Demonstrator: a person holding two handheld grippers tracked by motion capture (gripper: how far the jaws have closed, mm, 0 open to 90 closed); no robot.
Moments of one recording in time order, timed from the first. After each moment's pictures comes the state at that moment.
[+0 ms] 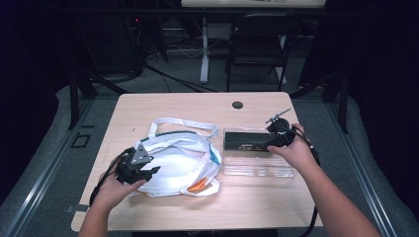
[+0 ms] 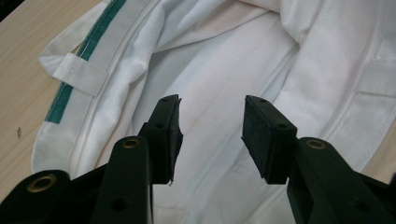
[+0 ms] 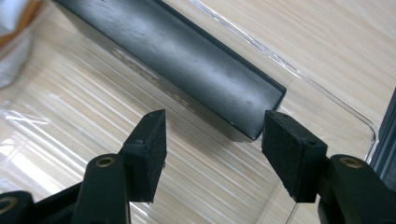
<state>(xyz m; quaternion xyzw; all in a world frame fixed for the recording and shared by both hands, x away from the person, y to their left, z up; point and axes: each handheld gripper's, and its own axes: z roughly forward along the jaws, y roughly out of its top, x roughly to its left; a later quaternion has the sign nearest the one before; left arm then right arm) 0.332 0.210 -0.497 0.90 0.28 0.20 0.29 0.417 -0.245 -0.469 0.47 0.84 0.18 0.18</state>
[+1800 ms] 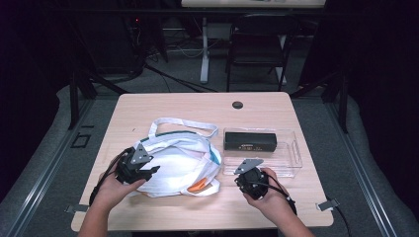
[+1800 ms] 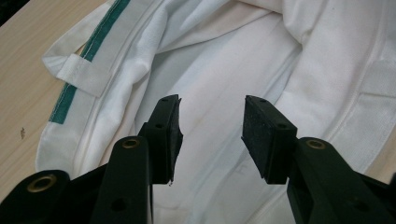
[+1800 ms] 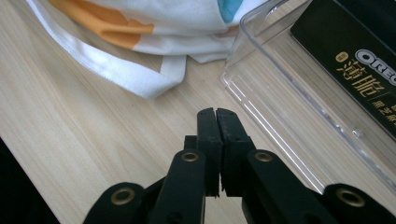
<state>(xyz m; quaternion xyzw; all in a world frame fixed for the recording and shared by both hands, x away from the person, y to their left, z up) 0.333 0.211 -0.497 0.89 0.28 0.20 0.29 0.288 -0.156 -0.502 0.34 0.89 0.26 0.16</state>
